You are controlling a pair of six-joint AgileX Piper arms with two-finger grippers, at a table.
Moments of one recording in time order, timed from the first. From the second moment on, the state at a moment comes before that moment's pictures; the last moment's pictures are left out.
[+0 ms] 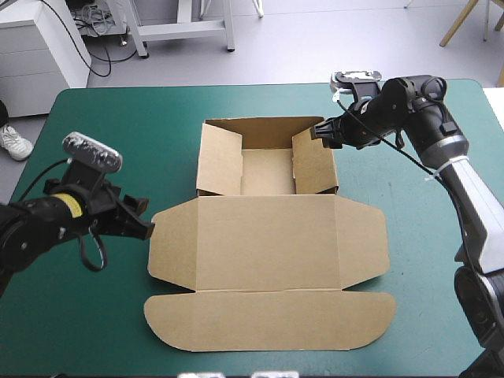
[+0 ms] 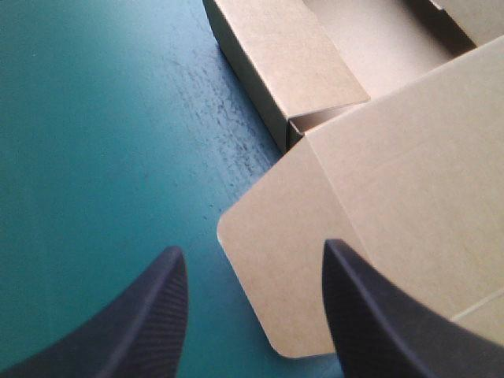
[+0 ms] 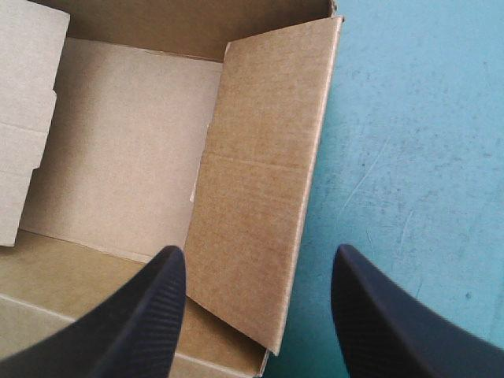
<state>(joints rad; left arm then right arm) -0.40 0.99 -1.21 0.02 1.07 0.05 0.26 1.72 -1.79 0.16 1.12 0.03</state>
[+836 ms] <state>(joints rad) -0.40 0.62 -0.90 0.02 1.07 0.04 0.27 2.00 -1.79 0.14 1.03 0.00</state>
